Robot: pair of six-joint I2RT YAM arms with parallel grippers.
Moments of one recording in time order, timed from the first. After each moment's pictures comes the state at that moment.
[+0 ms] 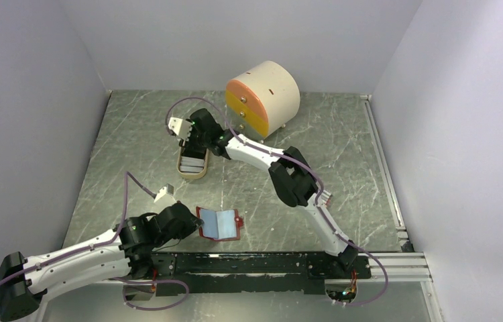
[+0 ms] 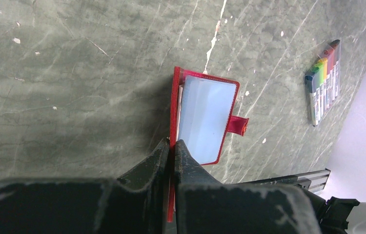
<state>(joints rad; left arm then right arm) -1.06 0.63 0.32 -0.54 -0.40 -1.45 0.85 2.43 2.02 -0.16 -0.03 -0.66</state>
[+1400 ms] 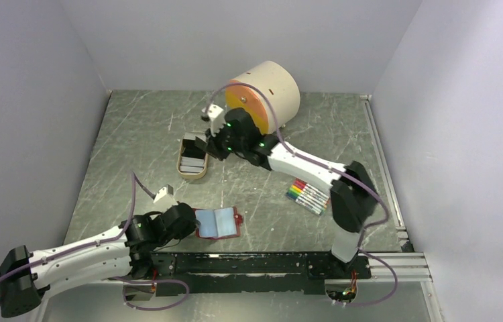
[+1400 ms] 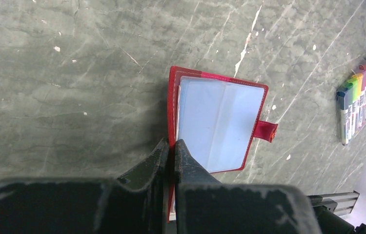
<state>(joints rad) -1.06 0.70 0.34 -0.58 -0.44 -1.47 0.84 1.85 1.50 -0.13 -0.23 -0.09</state>
